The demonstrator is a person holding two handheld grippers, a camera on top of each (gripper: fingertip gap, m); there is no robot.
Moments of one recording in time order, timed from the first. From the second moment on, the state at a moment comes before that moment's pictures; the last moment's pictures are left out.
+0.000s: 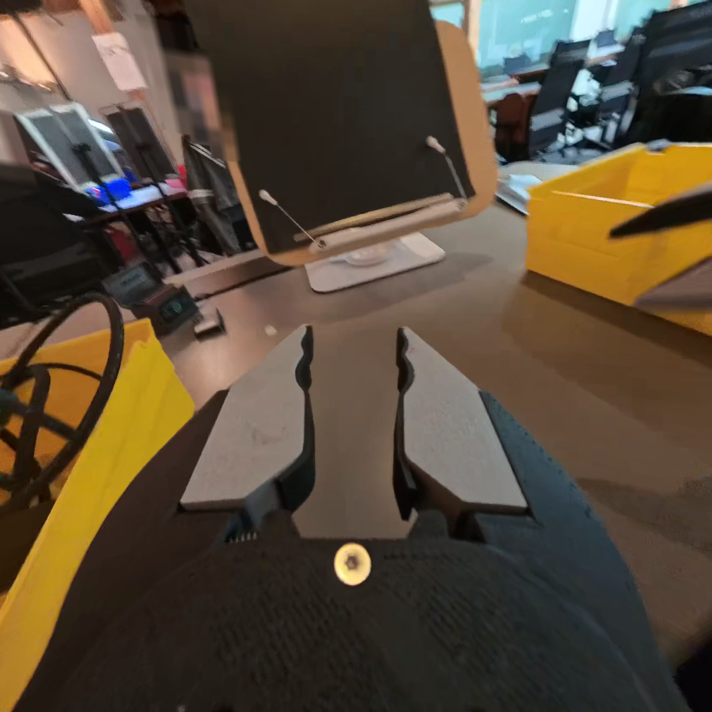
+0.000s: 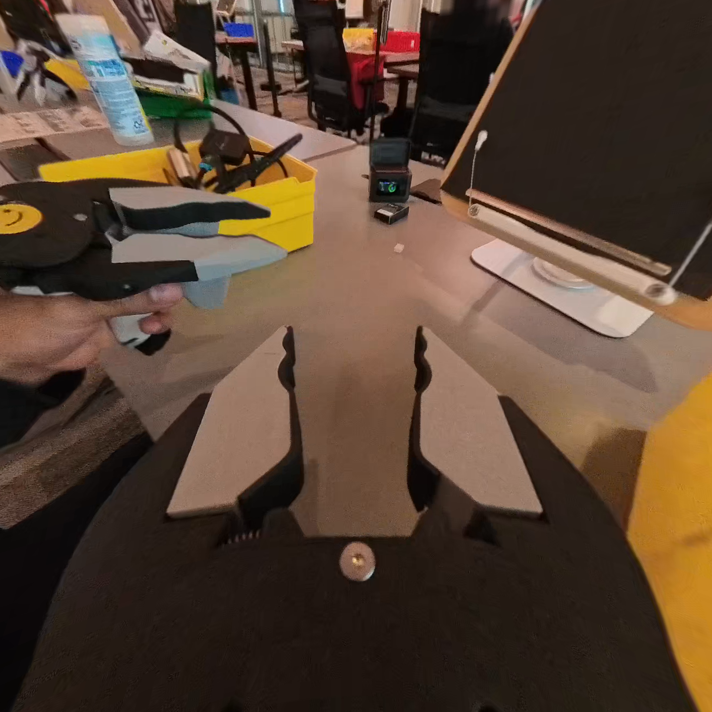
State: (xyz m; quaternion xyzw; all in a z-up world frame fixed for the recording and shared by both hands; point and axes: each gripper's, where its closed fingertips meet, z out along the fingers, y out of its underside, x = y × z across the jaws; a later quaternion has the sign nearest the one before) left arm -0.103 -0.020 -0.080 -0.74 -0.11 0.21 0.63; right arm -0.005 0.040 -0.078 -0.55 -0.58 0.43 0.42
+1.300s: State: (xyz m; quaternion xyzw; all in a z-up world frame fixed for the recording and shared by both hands) left arm -0.210 0.110 -0.127 -0.76 -0.09 0.15 0.63; right arm -0.183 0.143 -0.149 -0.58 -0.57 0.42 0.40
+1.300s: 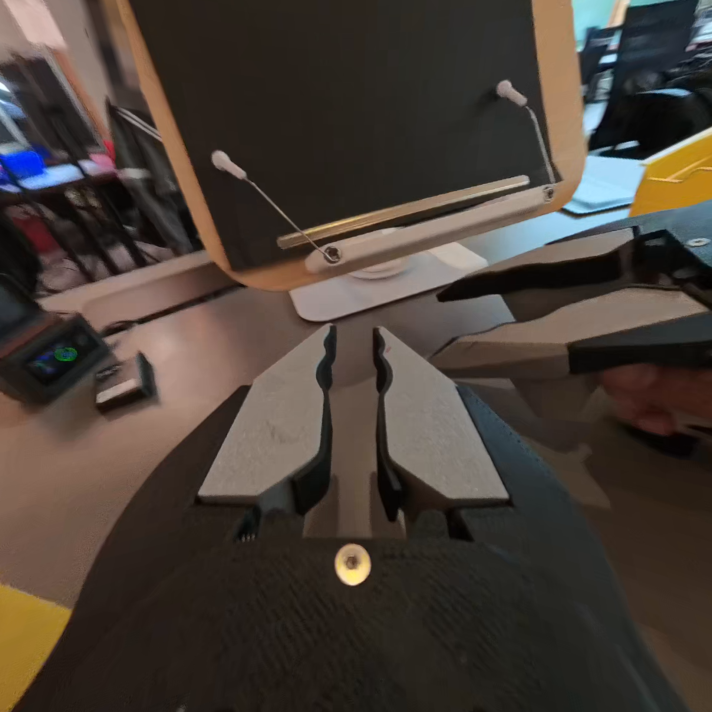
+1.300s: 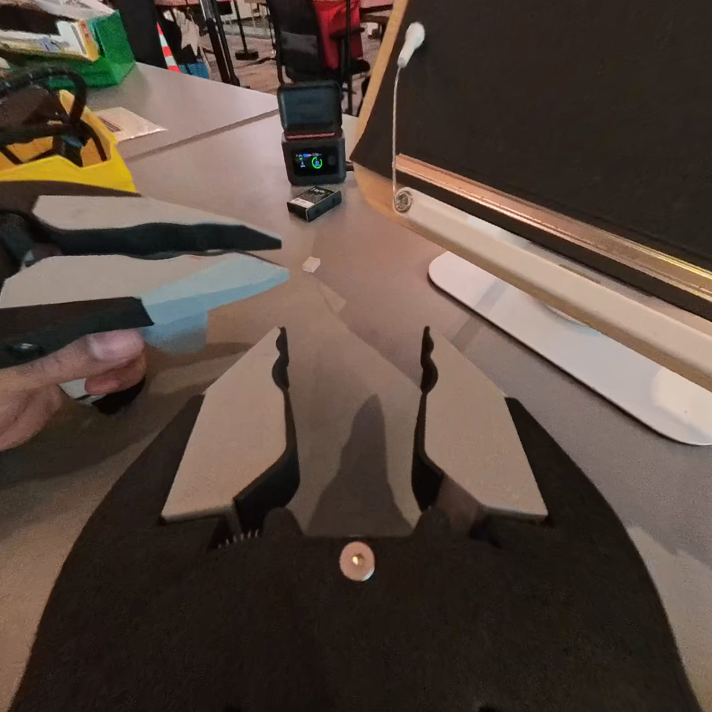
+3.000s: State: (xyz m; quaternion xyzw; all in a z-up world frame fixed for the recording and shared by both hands) left arm -0.215 0.111 -0.121 -0.75 -0.06 0.19 0.63; right arm -0.187 0.127 -0.132 -0.53 -0.57 0.49 0.40
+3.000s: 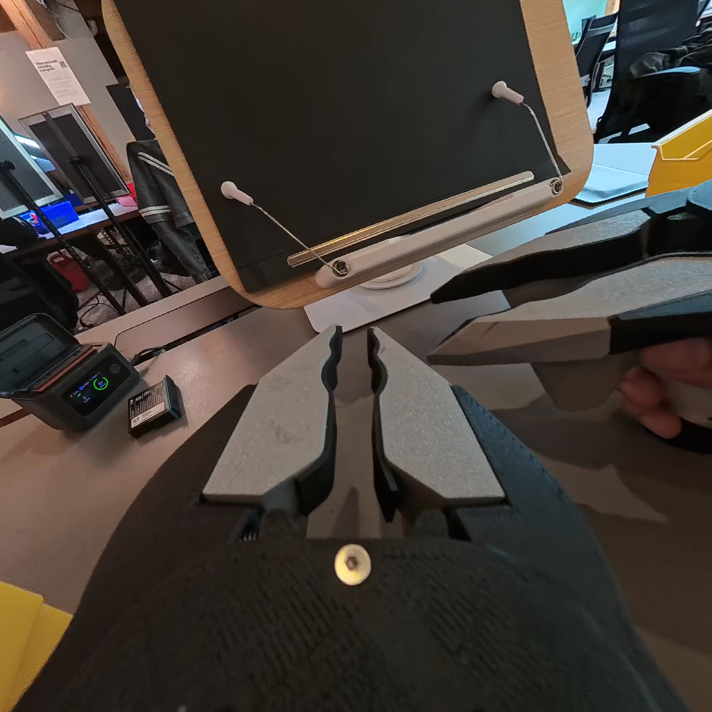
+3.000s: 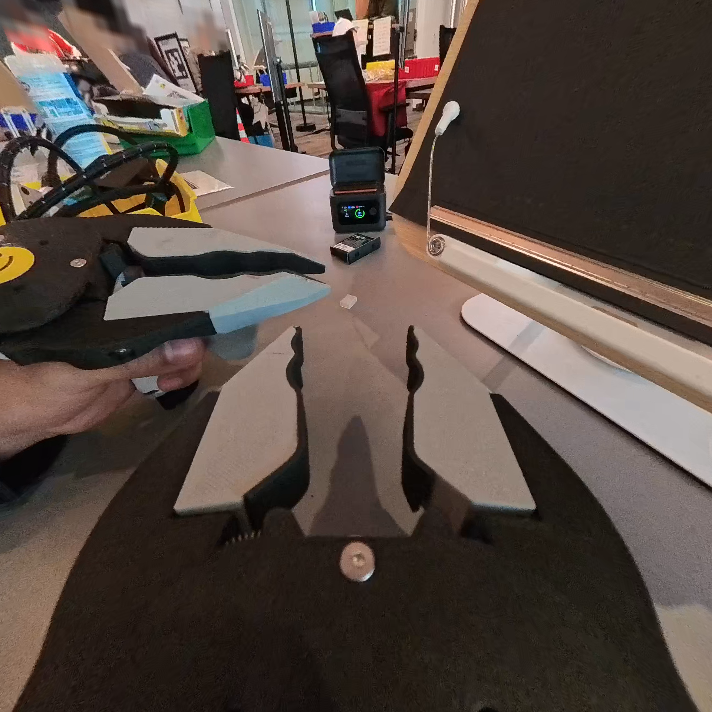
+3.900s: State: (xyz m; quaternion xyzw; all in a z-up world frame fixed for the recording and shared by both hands) left arm -0.240 0.080 -0.075 -0.69 -0.09 0.25 0.68; right arm -0.188 0.126 -0.133 -0.53 -0.57 0.49 0.40
